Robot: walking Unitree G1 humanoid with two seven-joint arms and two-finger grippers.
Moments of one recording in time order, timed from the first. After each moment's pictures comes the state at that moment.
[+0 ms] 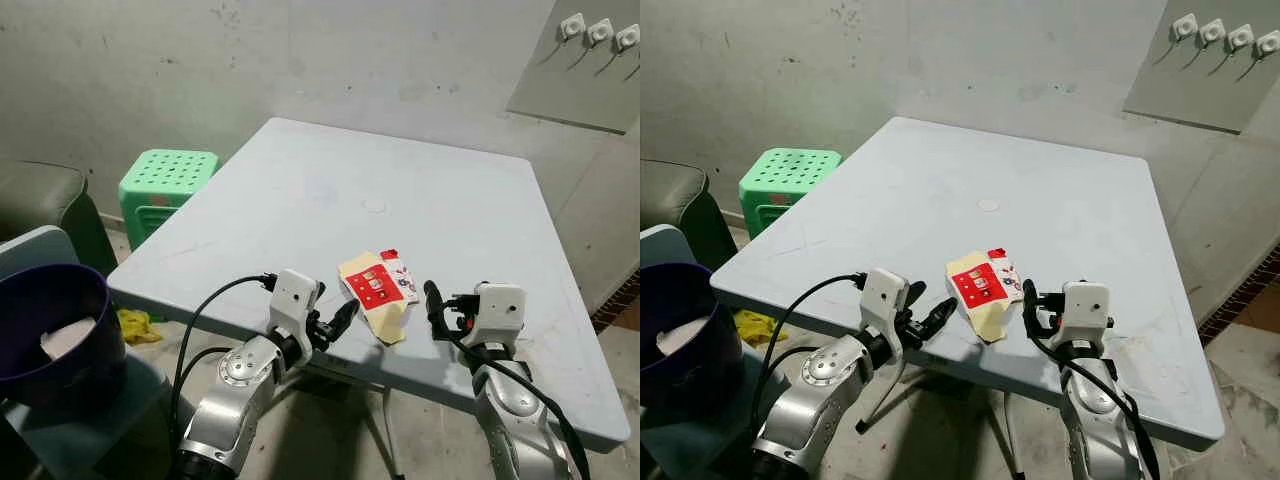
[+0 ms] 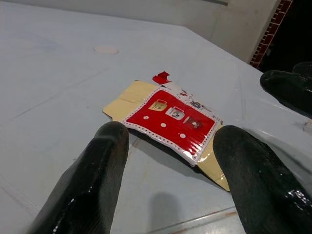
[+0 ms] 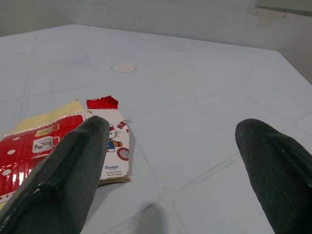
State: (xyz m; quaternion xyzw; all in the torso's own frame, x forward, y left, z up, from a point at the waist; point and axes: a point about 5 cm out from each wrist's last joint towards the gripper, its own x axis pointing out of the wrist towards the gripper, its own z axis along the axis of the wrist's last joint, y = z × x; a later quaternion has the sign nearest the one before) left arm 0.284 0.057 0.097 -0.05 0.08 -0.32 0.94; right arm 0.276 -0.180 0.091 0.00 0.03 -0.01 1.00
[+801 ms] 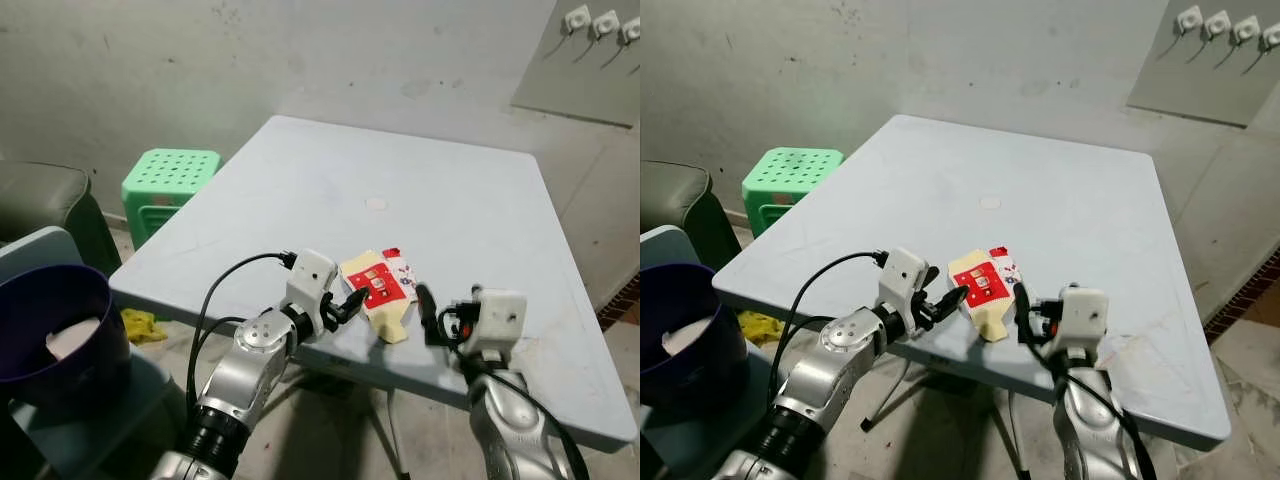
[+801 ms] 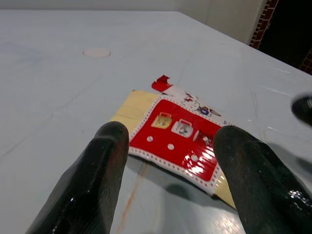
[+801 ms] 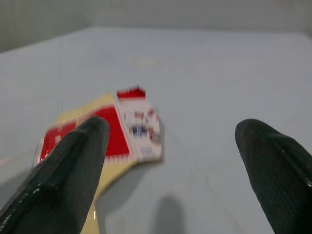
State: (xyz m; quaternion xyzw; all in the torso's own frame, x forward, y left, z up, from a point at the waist) left arm 0.316 0.045 0.109 0.00 0.09 -0.35 0.93; right arm 0.255 -0.167 0.089 0.05 0.04 0.02 1.00
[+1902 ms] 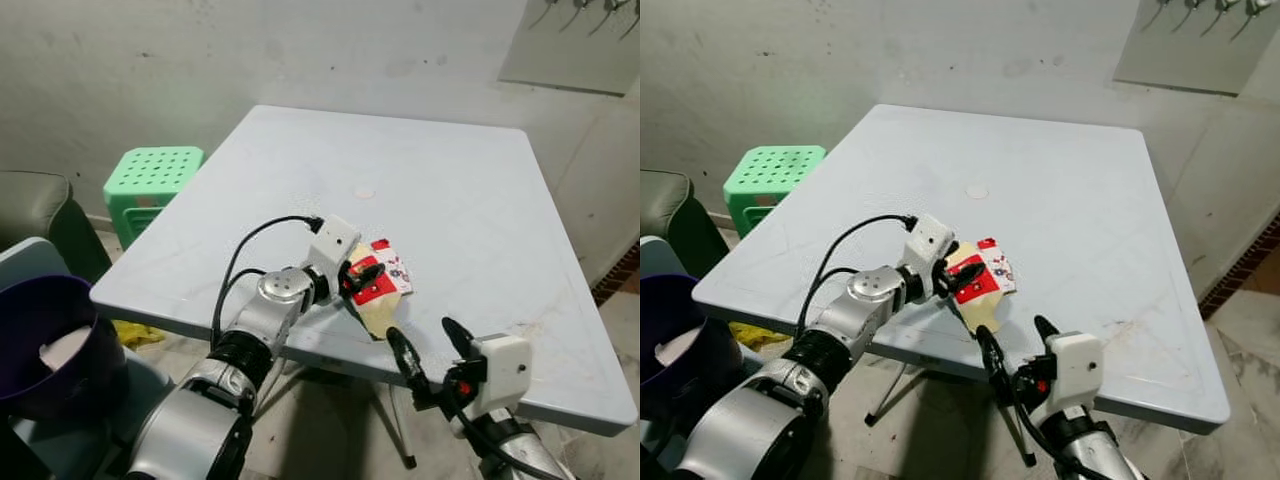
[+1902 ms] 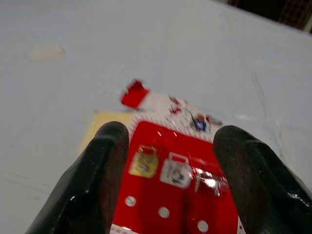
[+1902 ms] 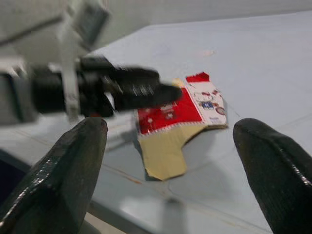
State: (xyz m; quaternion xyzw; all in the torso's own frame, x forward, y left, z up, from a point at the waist) left arm 0.356 0.024 0.116 0.07 0.10 -0.40 0.91; right arm 0.187 -0.141 0.125 0.08 0.02 0.15 0.98
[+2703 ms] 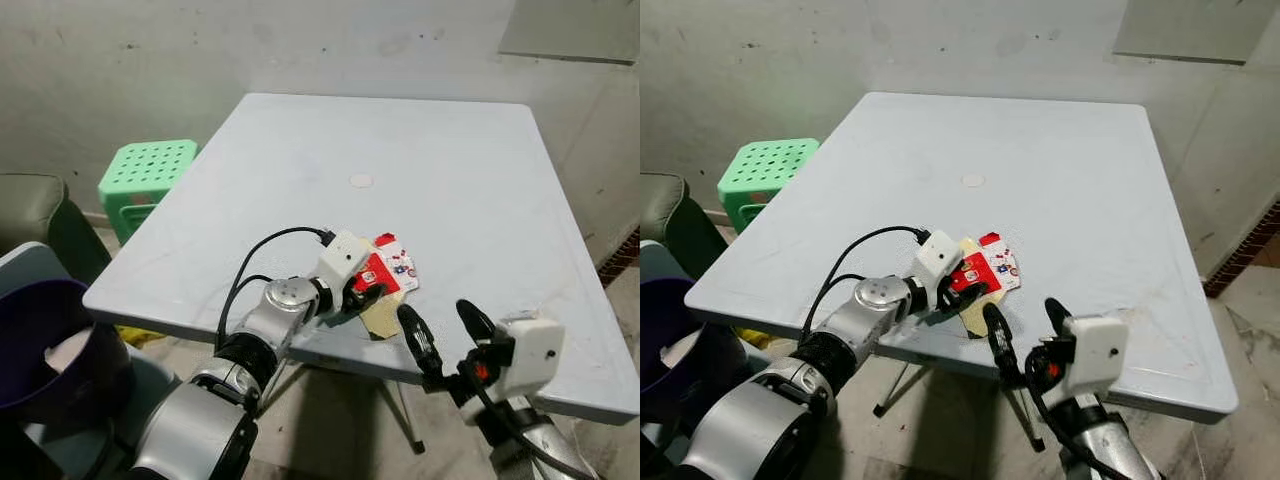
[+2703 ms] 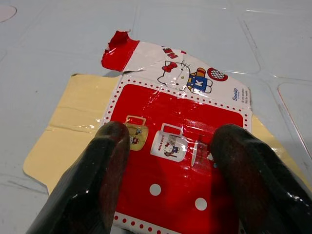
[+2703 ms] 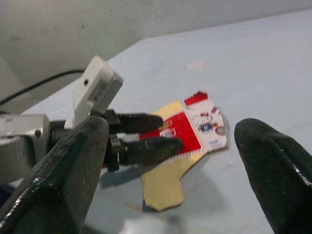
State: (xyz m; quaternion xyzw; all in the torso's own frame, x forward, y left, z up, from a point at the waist) left arm 0.354 0.027 0.108 0.10 0.13 -0.42 0.89; right arm 0.191 -0.142 0.155 0.11 0.00 0.14 0.98
